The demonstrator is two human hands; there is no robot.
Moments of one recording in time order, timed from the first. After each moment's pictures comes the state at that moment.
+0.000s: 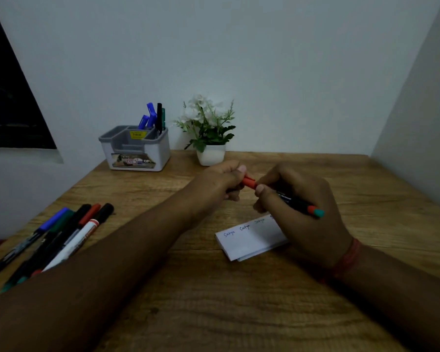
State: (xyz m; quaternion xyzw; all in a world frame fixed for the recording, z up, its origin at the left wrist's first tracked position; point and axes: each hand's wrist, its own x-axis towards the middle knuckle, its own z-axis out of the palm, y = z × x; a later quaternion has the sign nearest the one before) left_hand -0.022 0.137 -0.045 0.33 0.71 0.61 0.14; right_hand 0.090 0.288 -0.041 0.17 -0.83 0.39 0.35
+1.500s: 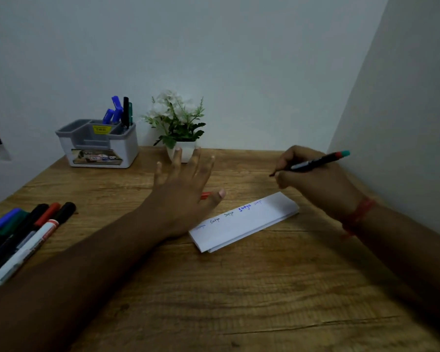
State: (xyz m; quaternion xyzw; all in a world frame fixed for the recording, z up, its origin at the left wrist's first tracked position) left_hand -0.030 0.132 -0.078 0.36 0.91 0.12 -0.13; right_hand 0.086 0.376 -0.018 -0.05 -0.87 0.44 0.22
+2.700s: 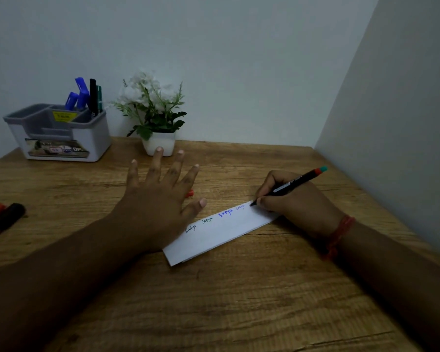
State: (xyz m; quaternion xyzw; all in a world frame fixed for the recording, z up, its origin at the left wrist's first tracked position) left_hand -0.032 0.141 -0.097 0.34 0.93 0.02 -0.15; right_hand 0.085 0.387 -0.058 -0.07 -0.89 0.43 0.15
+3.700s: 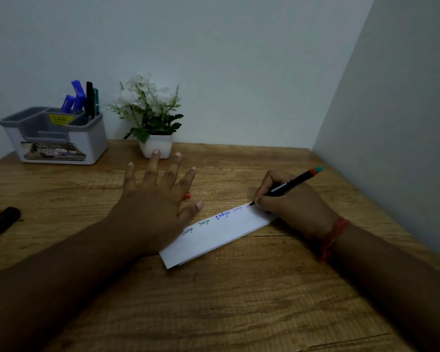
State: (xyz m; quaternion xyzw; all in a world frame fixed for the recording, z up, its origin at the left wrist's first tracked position) left_hand -0.033 0.142 -0.097 0.34 0.93 0.02 -0.15; right_hand 0.082 0.388 -0.061 -0.08 -0.89 0.42 0.17
